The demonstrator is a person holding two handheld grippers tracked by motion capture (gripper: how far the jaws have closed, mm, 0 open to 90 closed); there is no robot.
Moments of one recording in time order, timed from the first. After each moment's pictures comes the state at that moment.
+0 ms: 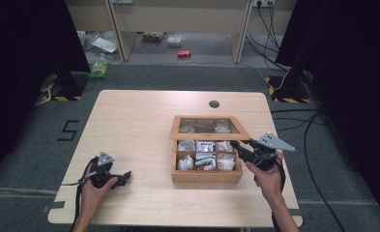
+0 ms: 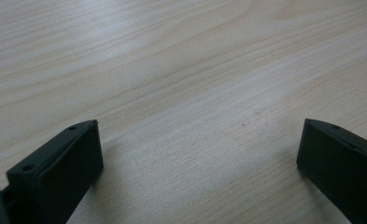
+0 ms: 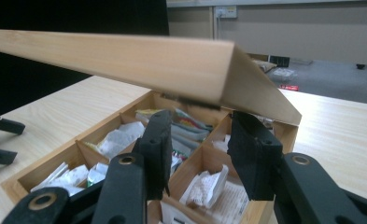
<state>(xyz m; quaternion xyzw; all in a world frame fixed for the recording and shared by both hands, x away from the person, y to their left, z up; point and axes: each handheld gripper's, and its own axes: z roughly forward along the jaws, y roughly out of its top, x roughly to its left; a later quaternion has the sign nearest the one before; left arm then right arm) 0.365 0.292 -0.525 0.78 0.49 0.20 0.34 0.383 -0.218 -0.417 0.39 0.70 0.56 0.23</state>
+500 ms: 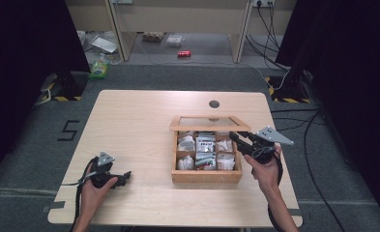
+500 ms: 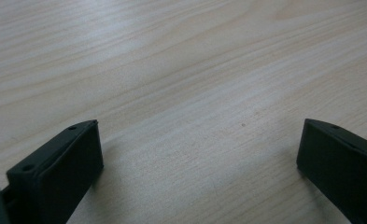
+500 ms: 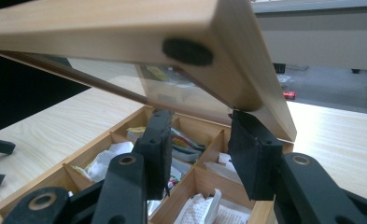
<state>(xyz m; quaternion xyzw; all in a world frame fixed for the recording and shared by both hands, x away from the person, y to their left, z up) 0.365 0.292 -0.525 0.78 0.49 0.20 0.34 0.400 -0.215 -0.414 0.40 0.68 0.57 0.23</state>
